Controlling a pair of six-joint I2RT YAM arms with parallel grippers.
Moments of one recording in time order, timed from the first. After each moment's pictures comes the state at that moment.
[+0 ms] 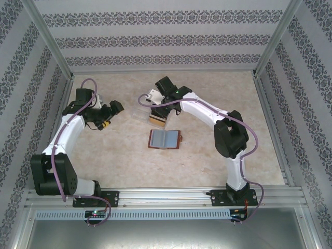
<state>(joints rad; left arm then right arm) 0.08 1.38 1.06 -0.70 0.54 -0.58 0.63 2.05 1.74 -0.73 -0.08 -0.42</state>
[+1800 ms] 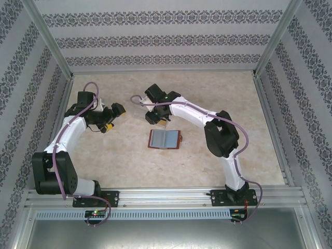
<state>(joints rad) 0.08 1.39 1.01 -0.65 0.61 -0.61 0.72 2.14 1.80 -0.77 -0.11 -0.07</state>
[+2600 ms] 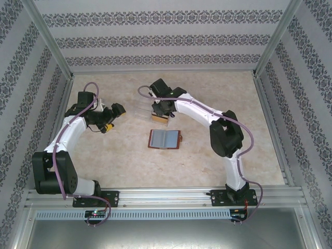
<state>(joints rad) 0.08 1.40 1.01 -0.65 0.61 -0.61 0.68 2.07 1.79 -0.76 0.10 0.09</state>
